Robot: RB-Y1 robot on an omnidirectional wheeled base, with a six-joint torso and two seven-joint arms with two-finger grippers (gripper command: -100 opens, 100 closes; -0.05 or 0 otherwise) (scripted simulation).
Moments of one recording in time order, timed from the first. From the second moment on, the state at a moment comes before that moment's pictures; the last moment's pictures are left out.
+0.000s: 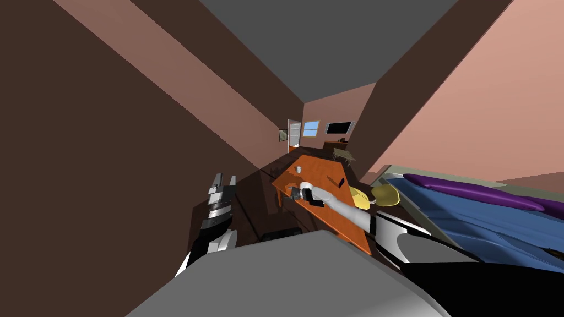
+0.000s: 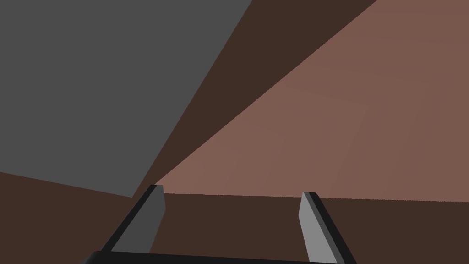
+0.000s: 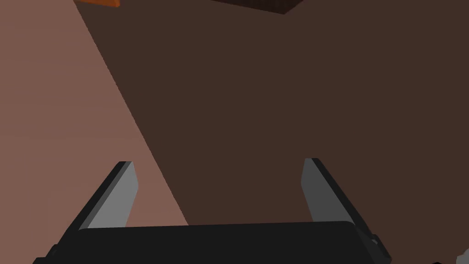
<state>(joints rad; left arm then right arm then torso) 0.55 0.00 -0.07 -2.25 -0.02 -0.51 0.09 -0.25 -0.78 0.70 -1.48 1.12 -0.52 -0.07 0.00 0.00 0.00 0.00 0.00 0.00</state>
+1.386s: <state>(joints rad) 0.55 0.00 -0.07 -2.25 -0.02 -0.51 0.09 -0.49 -0.97 1.04 -1.15 1.56 -0.59 -0.08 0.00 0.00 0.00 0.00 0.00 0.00</state>
